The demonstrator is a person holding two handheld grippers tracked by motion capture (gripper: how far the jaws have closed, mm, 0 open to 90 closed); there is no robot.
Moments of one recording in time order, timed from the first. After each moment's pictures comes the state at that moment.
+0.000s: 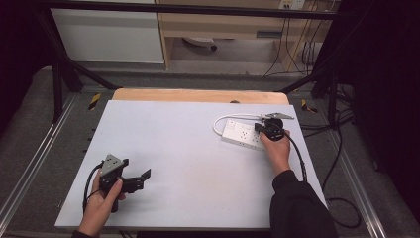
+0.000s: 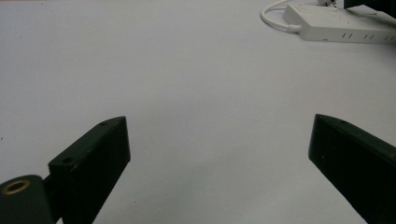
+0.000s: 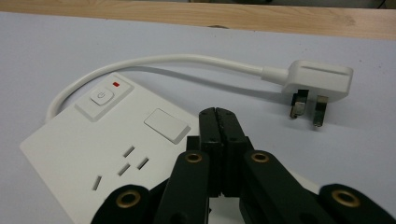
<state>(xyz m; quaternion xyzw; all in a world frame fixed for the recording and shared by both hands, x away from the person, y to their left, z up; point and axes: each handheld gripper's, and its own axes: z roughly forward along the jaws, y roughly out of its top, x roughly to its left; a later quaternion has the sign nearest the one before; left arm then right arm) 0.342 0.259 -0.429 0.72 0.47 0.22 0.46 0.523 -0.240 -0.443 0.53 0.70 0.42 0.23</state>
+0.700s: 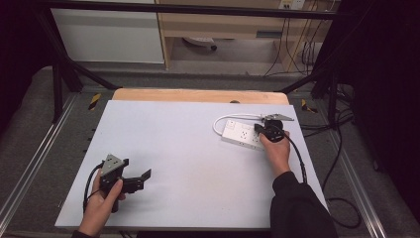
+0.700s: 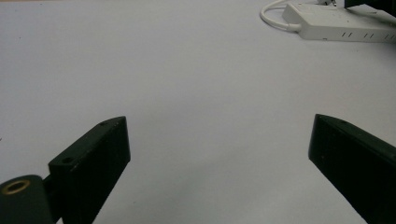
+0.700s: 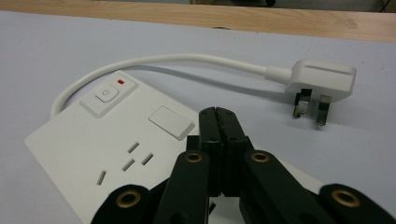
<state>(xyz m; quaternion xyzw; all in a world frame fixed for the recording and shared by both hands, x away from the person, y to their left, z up) 0.342 0.258 -0.430 0.72 0.47 0.22 0.46 0.519 -0.239 -0.445 0.53 0.70 0.42 0.23</state>
